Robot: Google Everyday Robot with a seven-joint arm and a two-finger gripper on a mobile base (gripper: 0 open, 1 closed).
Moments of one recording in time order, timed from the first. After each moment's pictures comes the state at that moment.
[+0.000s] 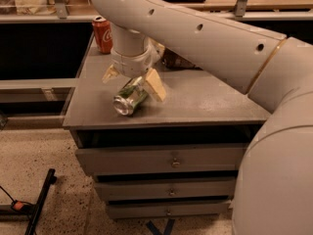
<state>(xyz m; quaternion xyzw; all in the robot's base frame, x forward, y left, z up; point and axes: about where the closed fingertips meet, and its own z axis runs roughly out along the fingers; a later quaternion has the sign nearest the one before) 0.592 0.052 0.827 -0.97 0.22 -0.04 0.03</state>
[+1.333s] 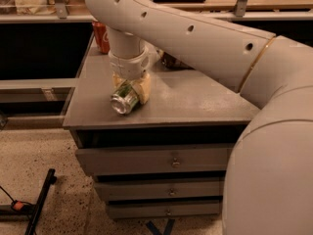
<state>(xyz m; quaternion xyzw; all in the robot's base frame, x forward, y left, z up) 0.591 0.054 0.820 -0.97 0.23 -0.04 0.01</state>
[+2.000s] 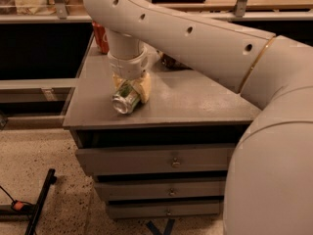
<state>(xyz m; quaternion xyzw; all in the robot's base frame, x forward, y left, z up) 0.595 0.056 0.820 -0.98 0.21 -0.05 0.01</state>
